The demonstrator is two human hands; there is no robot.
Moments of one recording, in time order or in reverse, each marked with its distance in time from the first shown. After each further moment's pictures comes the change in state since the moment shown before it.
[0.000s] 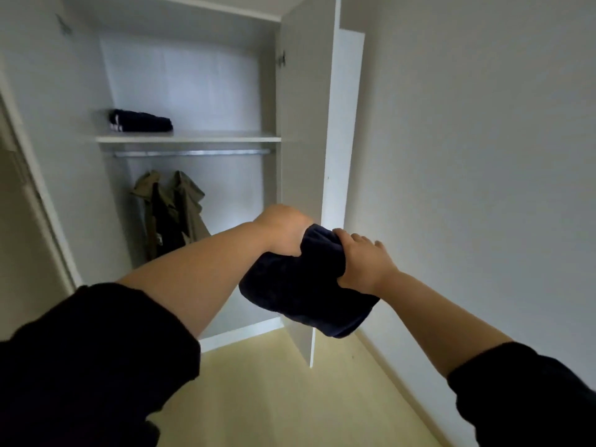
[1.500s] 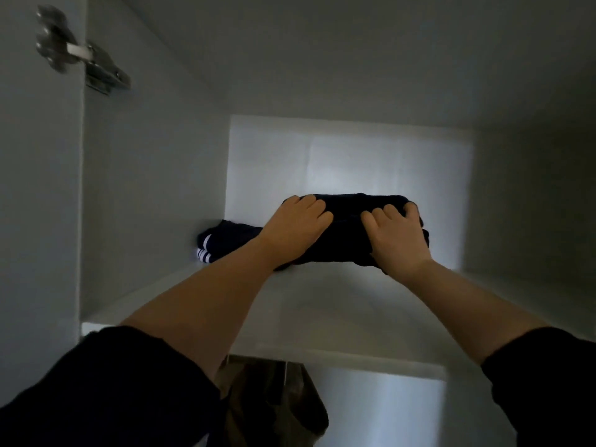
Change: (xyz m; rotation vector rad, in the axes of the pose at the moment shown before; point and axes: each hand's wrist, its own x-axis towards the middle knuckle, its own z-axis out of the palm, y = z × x) left_hand 0.388 -0.872 0.109 0.754 0.575 -0.209; right_hand 1.041 -0.236 0.086 -0.379 0.955 -0.534
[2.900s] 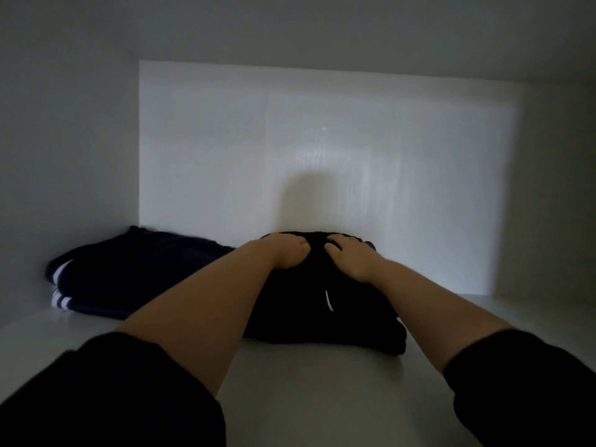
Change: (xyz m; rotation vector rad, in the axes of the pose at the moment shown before) left_hand 0.126 0.001 0.301 -0.678 -0.872 -0.491; right_hand 0.074 0.034 0.296 0.875 -0.763 0.373
